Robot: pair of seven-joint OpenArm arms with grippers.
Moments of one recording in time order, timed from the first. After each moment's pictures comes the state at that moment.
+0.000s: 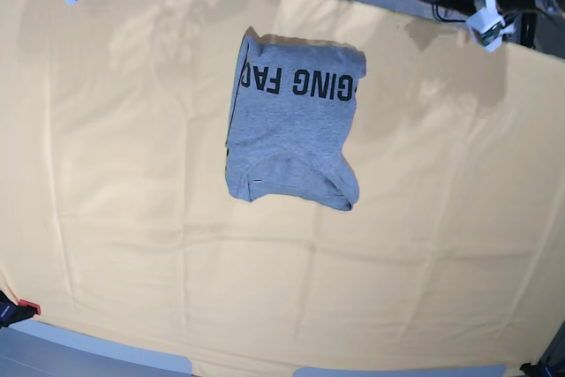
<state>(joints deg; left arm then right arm) 50.4 -36.1 -38.5 130.4 -87.4 -43.9 81.0 -59.9 15.6 40.2 133.2 78.1 41.6 -82.2</state>
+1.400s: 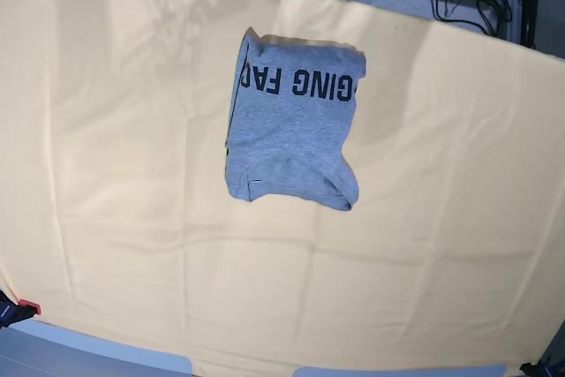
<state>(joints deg) 36.8 -25.2 -1.3 64.2 -46.6 -43.9 49.2 -39.4 18.0 0.6 55.5 23.1 41.4 -38.2</state>
